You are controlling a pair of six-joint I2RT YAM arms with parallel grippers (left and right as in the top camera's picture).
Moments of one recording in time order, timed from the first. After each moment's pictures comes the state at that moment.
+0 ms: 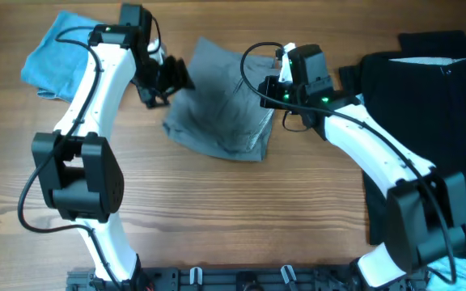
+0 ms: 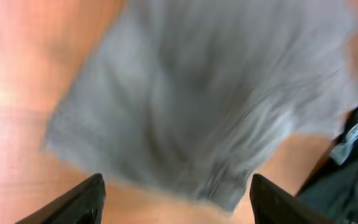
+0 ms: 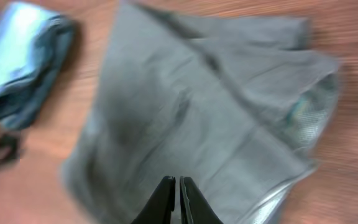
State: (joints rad) left arm -0.11 2.04 1.77 -1.18 0.39 -0.48; right arm 0.37 1.75 1.17 -0.24 -0.23 0.47
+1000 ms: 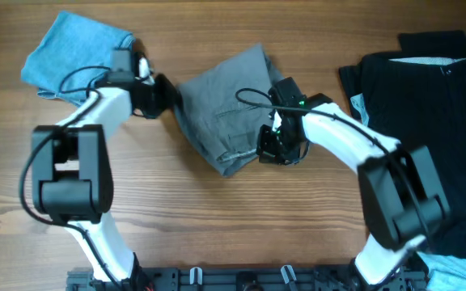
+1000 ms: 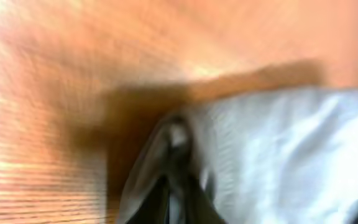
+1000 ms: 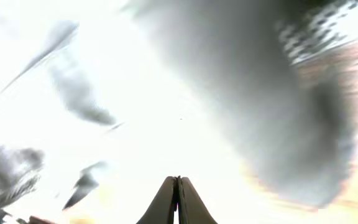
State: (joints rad) left arm -0.01 2.02 1.26 -0.32 0.50 -0.65; right arm 0.43 1.88 1.17 -0.77 -0.42 0.64
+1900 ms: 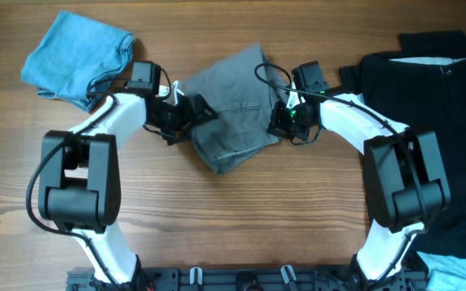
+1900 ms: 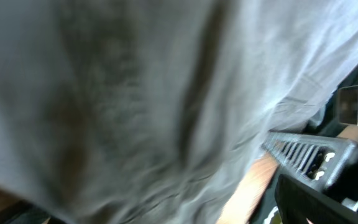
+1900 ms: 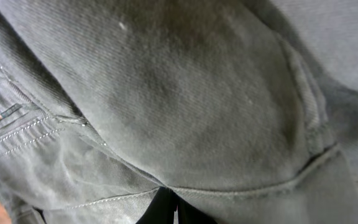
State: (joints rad) left arm -0.13 1.97 1.17 -0.51 0.69 -0.53; right arm 0.28 1.98 1.19 -0.52 -0.44 0.58
